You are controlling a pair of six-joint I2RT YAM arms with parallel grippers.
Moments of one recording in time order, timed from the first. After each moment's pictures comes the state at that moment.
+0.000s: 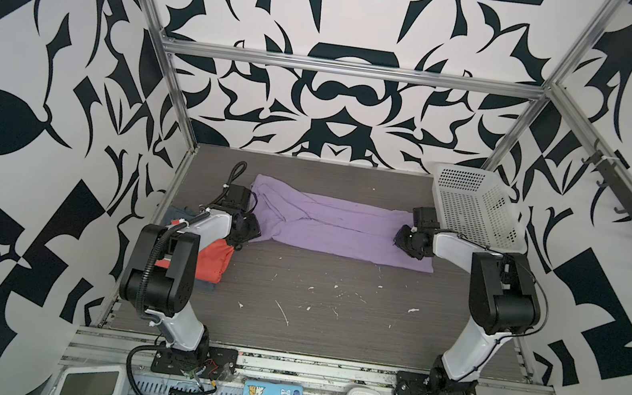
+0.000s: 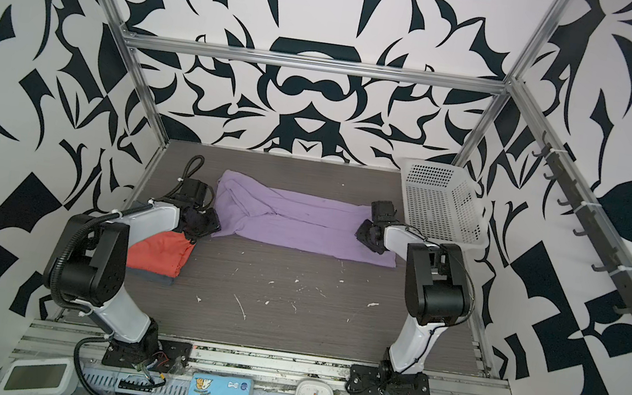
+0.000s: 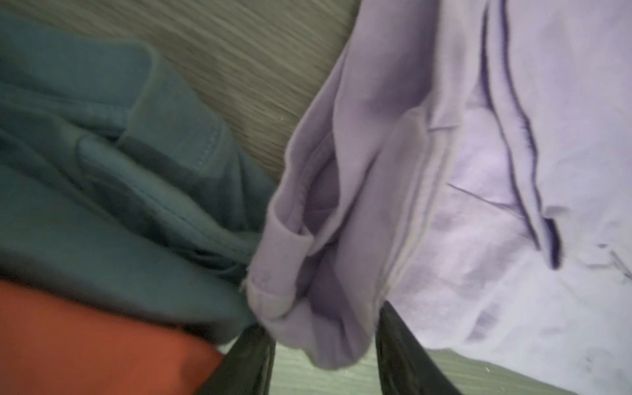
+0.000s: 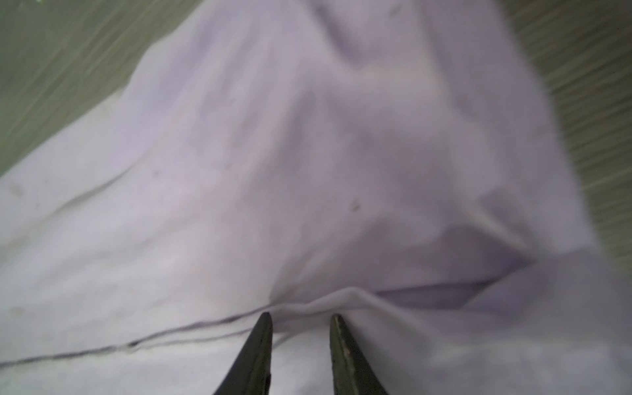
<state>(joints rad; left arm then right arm) -0.14 1.65 0.94 -0.41 0.06 -0.61 0.11 1.82 1.03 -0.26 -0.04 0.66</state>
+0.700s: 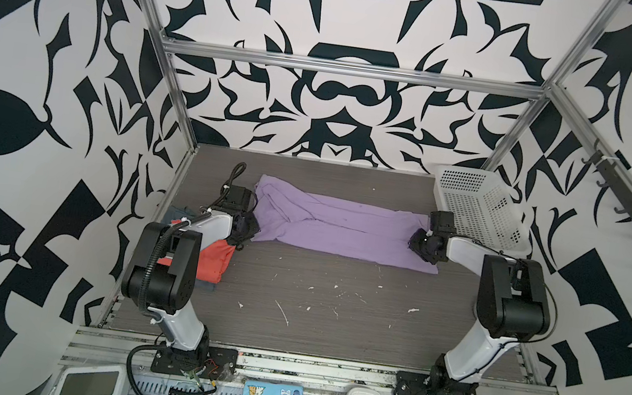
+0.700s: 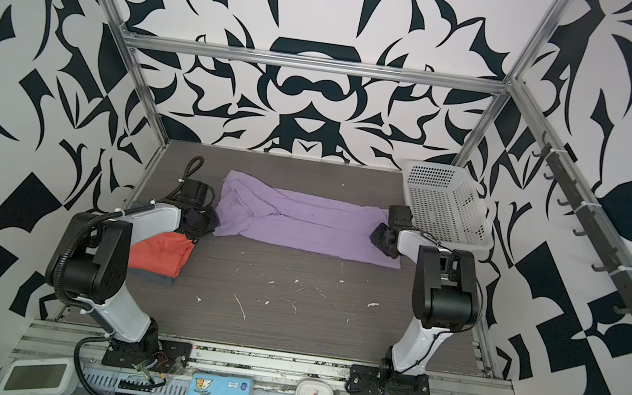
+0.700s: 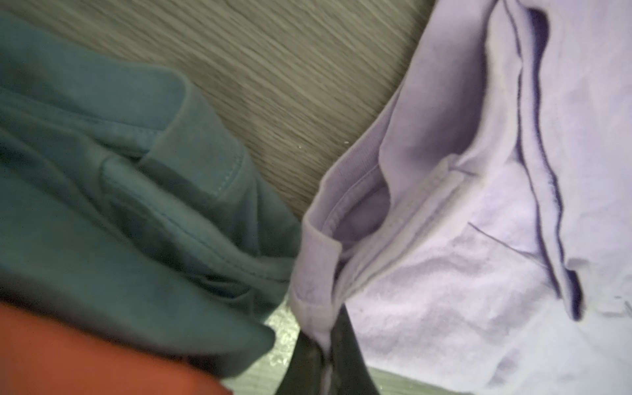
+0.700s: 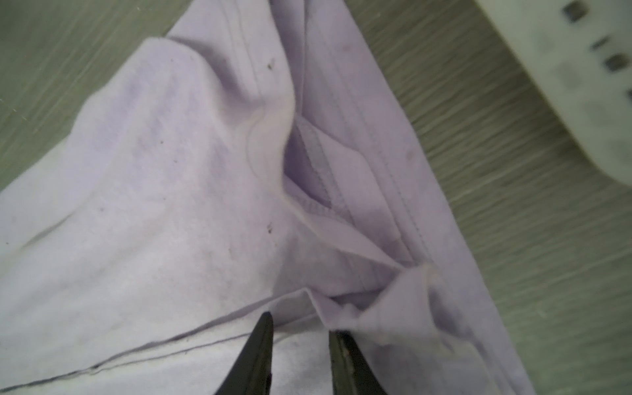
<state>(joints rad) -0.14 1.66 0.92 -0.35 0.04 -0.67 0.00 1.78 0.98 -0.26 -0.05 0.60</state>
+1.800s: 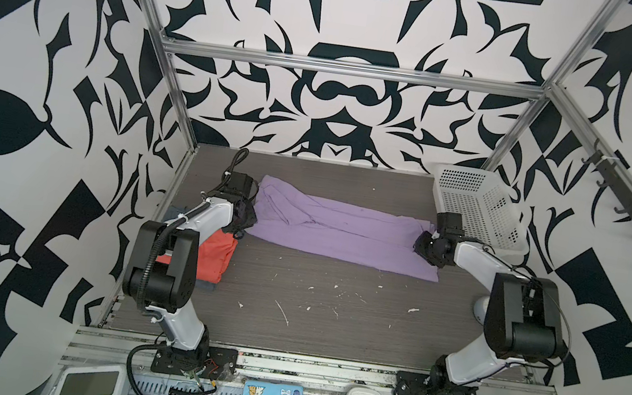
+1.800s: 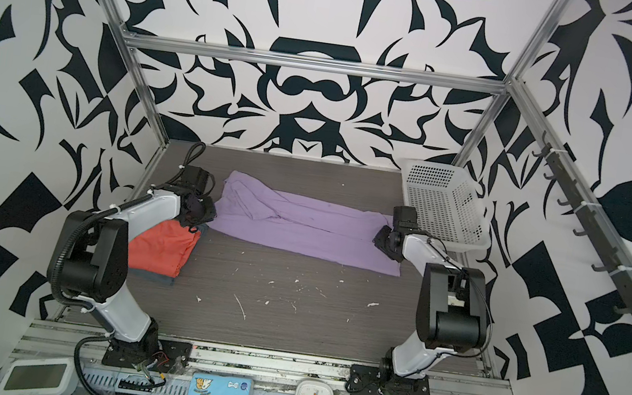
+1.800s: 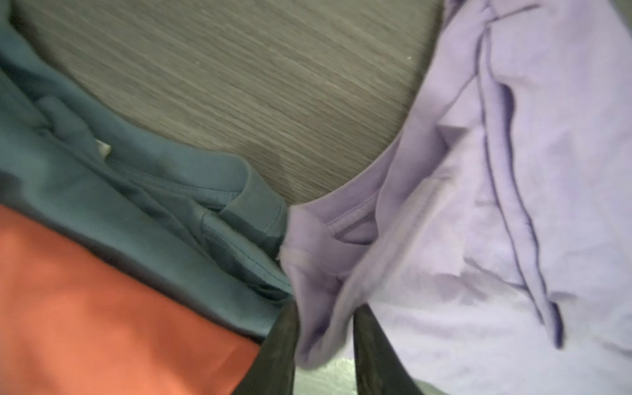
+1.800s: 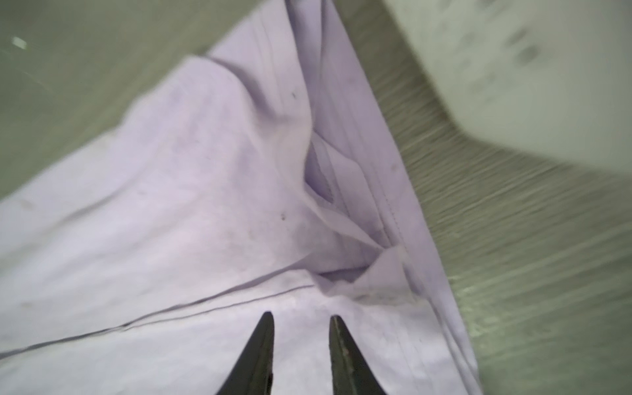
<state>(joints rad) -0.14 1.68 1.09 -0.54 -0.12 -0.56 -0.01 1.60 0.95 -0.37 -0.06 0.57</state>
